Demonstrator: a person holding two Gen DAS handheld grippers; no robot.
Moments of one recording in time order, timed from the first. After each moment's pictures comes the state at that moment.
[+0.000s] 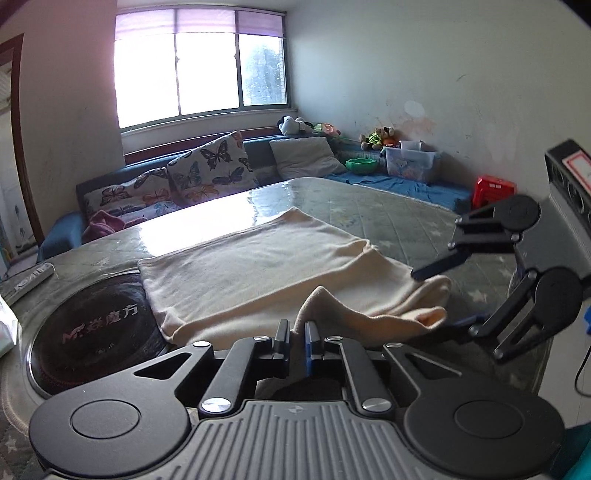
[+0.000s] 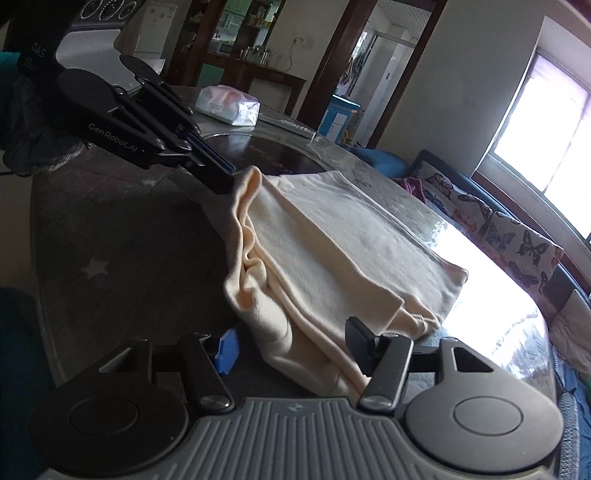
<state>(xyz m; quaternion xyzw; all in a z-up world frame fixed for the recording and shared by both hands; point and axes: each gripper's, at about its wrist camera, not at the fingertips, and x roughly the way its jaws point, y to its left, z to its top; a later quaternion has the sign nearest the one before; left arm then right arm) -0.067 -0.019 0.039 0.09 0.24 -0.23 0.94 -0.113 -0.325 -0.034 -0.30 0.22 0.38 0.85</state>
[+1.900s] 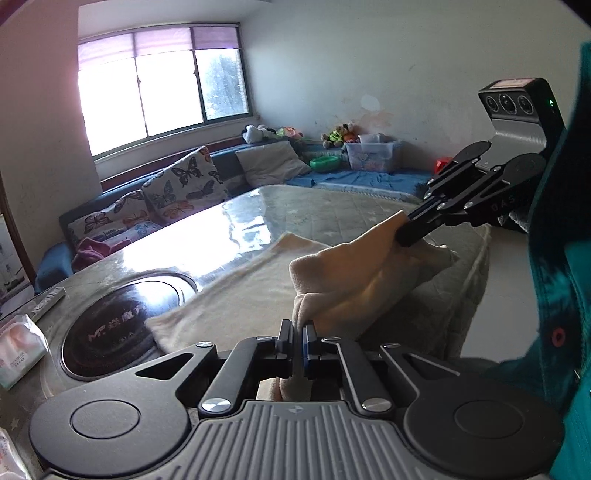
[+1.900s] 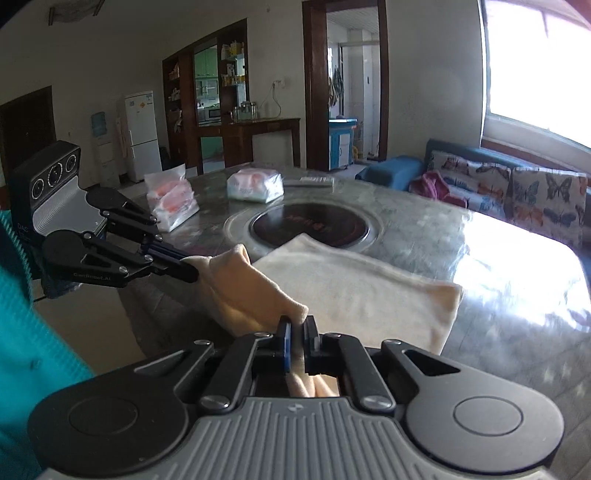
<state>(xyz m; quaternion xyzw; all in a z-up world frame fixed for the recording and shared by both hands) -0.156 0.007 0.075 0.14 0.22 -0.27 0.93 -0.165 -0.362 0.053 -0.11 0.26 0.43 0.86</state>
